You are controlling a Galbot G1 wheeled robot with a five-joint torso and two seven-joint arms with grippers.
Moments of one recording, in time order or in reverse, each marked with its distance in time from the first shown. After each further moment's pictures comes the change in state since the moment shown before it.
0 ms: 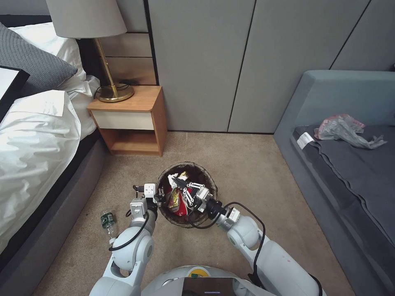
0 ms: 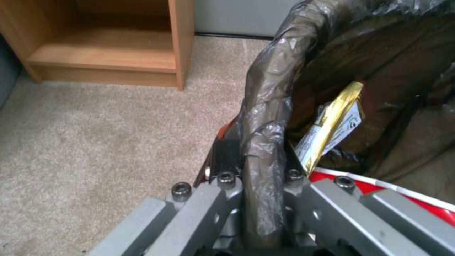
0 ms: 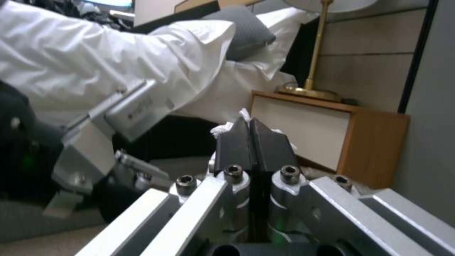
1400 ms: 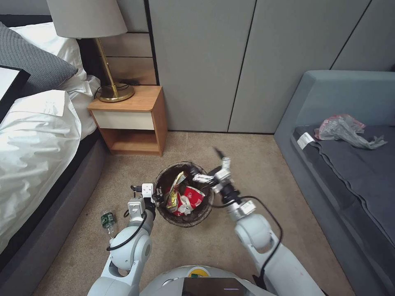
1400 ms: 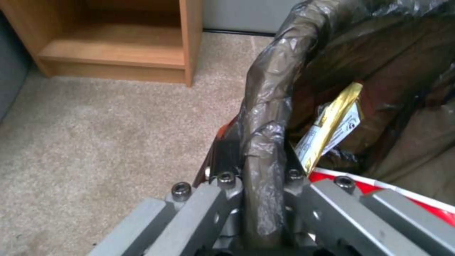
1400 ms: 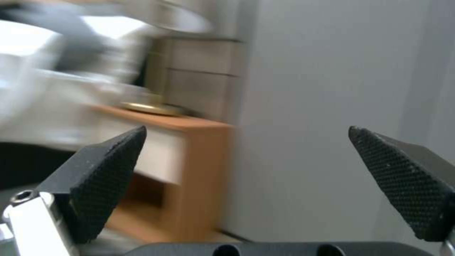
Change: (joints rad) left arm 0.004 -0.002 -0.024 -0.004 -0.008 0.012 -0.002; right arm -0.170 0.116 0.269 0.232 -0.207 -0.147 0.370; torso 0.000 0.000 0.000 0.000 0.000
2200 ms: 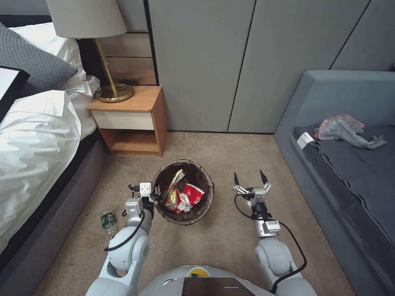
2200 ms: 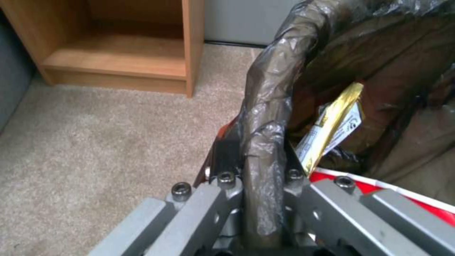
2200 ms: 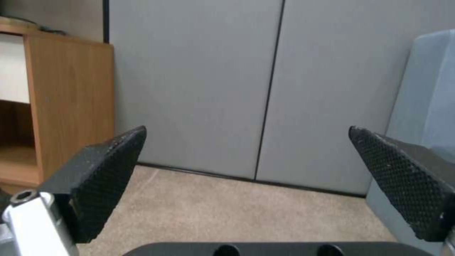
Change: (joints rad) left arm 0.002 0.005 -0.007 -0.003 -0.015 -0.028 0.000; right arm -0.177 0.101 0.211 -0.168 -0.023 0.104 0.119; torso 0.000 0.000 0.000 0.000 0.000
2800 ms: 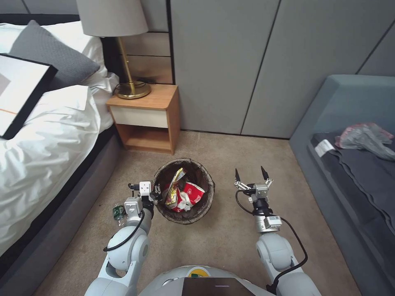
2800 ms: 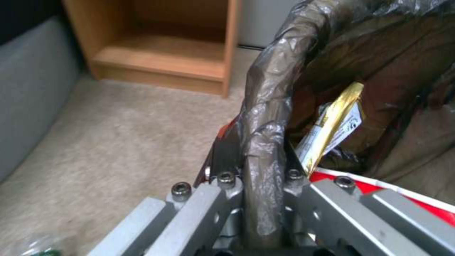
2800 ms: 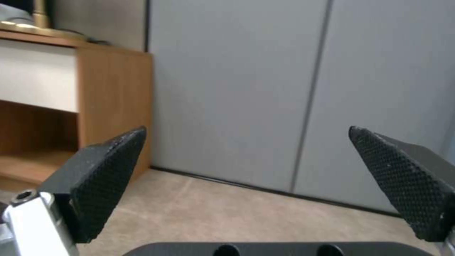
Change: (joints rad) left arm 0.001 0.001 0.001 -0.017 -0.002 -0.001 0.004; right arm 0.038 -0.018 0.004 0.004 0.022 -0.019 -0.007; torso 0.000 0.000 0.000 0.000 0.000
